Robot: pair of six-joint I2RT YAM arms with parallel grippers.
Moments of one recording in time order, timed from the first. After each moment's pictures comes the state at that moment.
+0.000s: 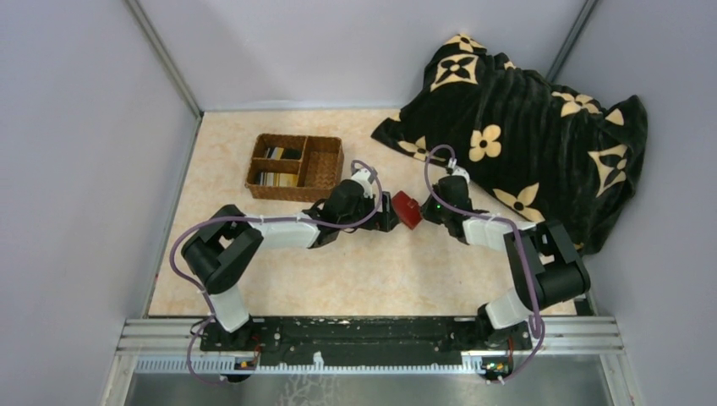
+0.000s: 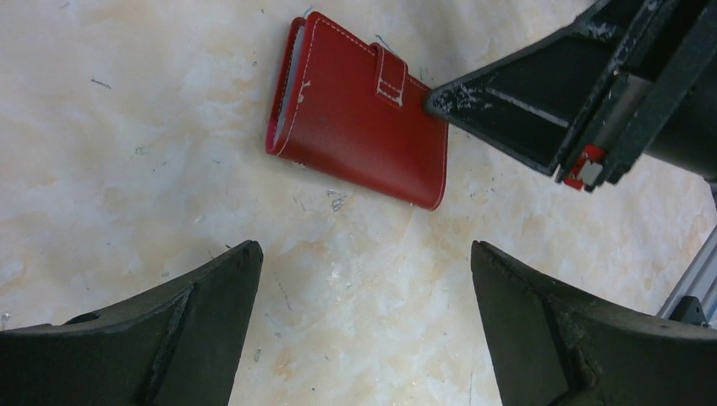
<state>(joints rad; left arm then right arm) -0.84 1.78 0.92 0.37 0.03 -0.58 0.32 1.52 0.62 0.20 0.01 0.63</state>
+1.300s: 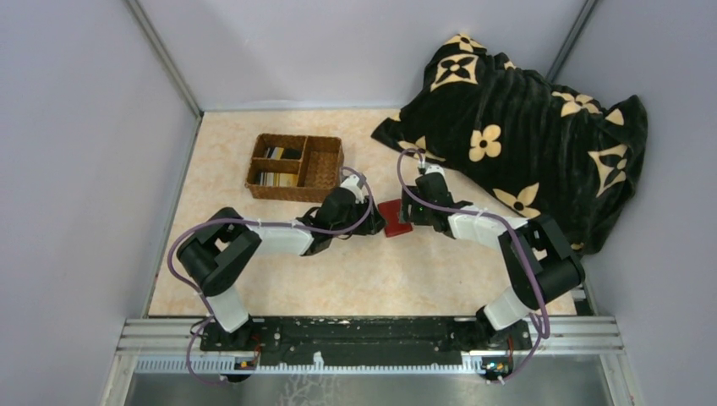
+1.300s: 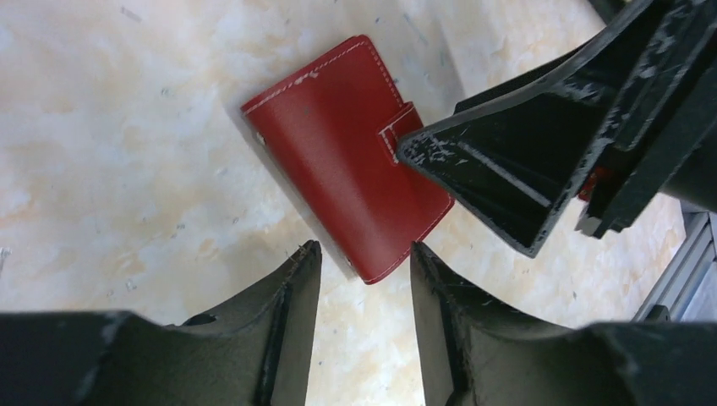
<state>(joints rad) -0.82 1.75 0.81 0.46 0.01 -0.68 0.48 1.53 0.74 -0.02 0.11 0.46</state>
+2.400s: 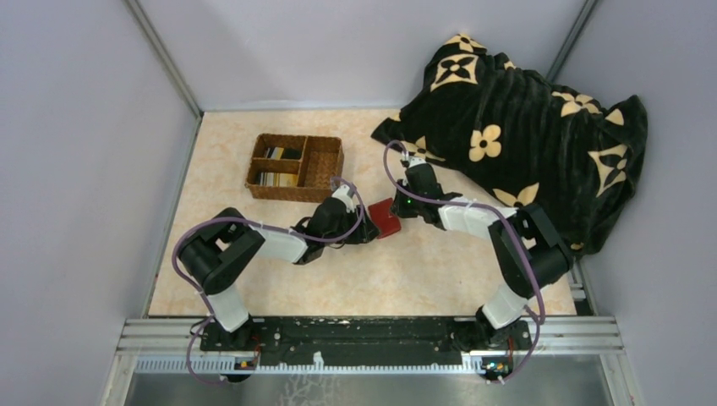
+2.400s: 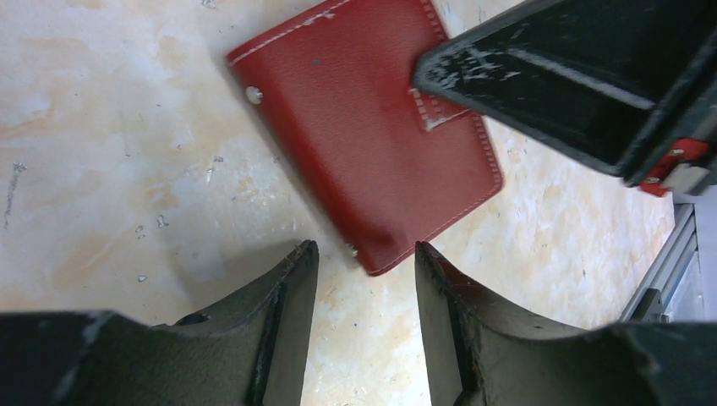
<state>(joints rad) -0.80 1.76 0.66 0.60 0.06 -0.74 0.52 1.65 0.84 0.05 -0.06 0.43</state>
